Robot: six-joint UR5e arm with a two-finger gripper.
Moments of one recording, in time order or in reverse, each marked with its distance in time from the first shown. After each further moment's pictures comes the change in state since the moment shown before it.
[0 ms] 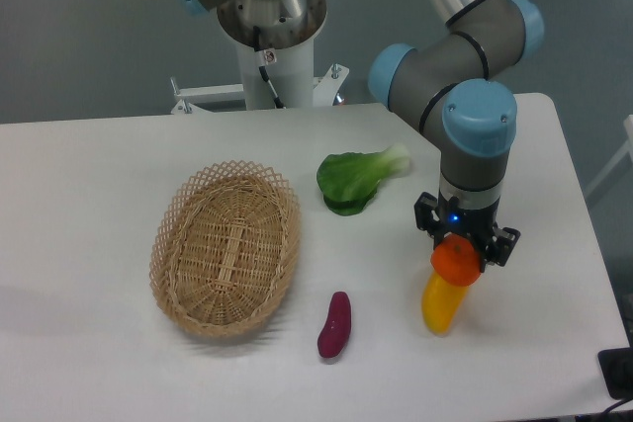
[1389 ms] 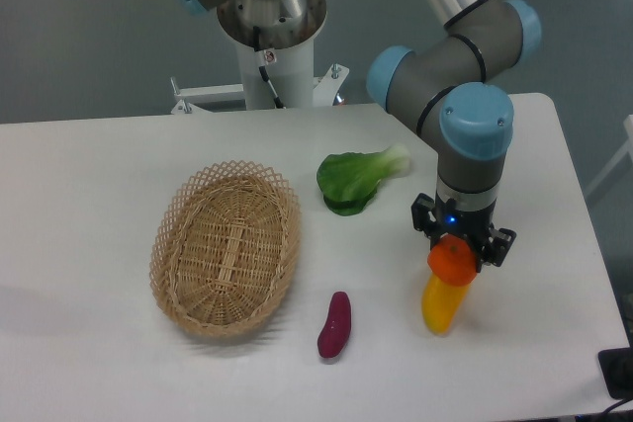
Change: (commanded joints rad) arm -0.008 -0.002 -0.041 0.018 0.000 -0.008
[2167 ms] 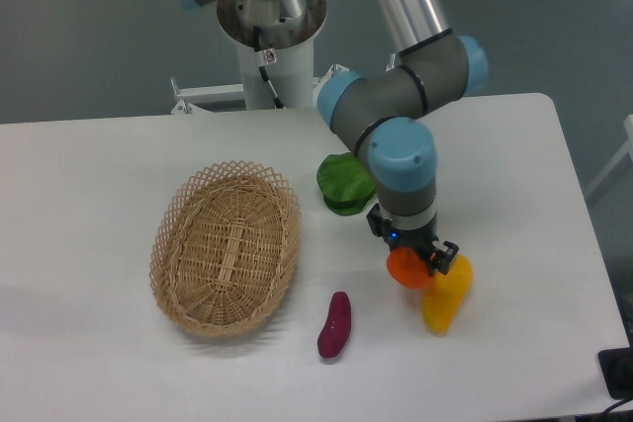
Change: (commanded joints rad) arm -0.147 -0.021 -0.112 0.095 0.170 -0.072
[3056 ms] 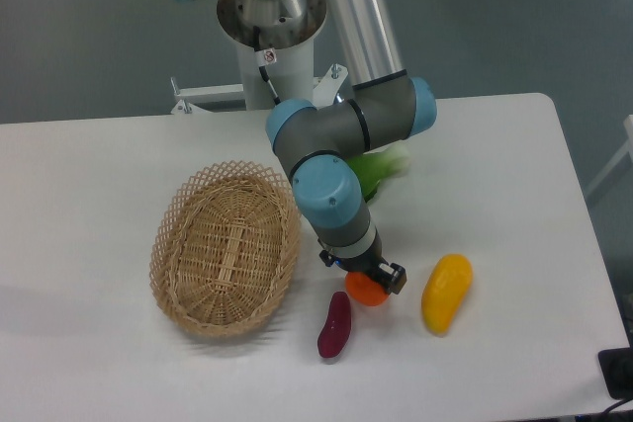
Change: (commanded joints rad) arm -0.094 -0.054 0.020 0.034 0.057 -0.112
